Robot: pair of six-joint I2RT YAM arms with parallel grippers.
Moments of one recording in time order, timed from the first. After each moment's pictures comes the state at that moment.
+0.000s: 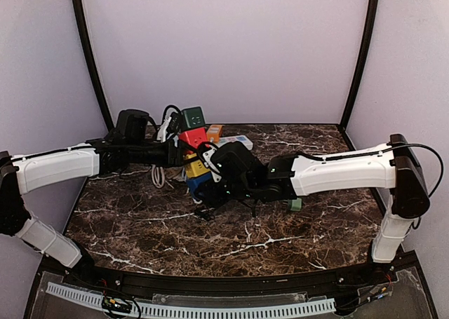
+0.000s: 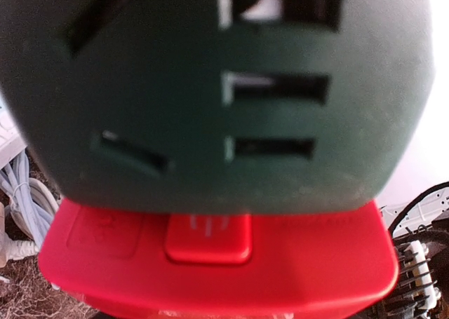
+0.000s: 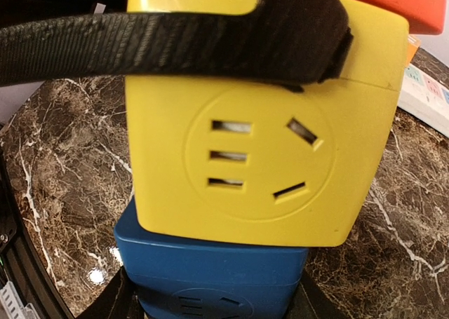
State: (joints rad) left arm -0.59 1.40 0.98 -0.07 0.49 -0.49; right arm 1.18 1.80 1.36 -0.24 0.24 0.34
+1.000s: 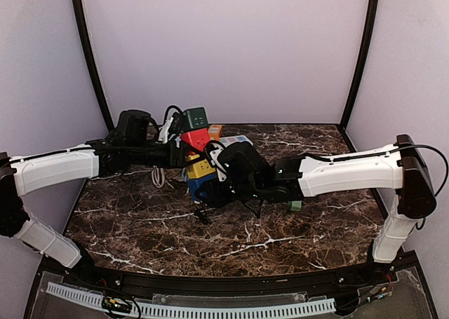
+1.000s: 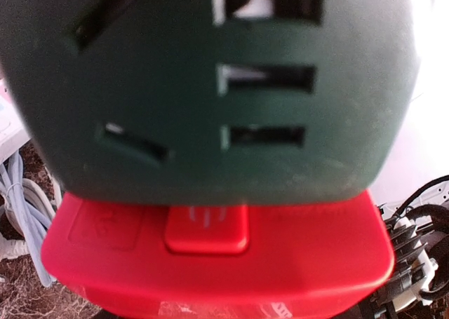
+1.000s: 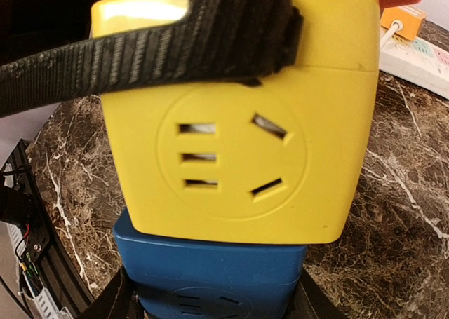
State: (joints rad) left arm -0.61 1.39 0.98 -0.08 0.45 -0.49; right arm 1.17 1.75 1.29 -0.21 0.18 0.48
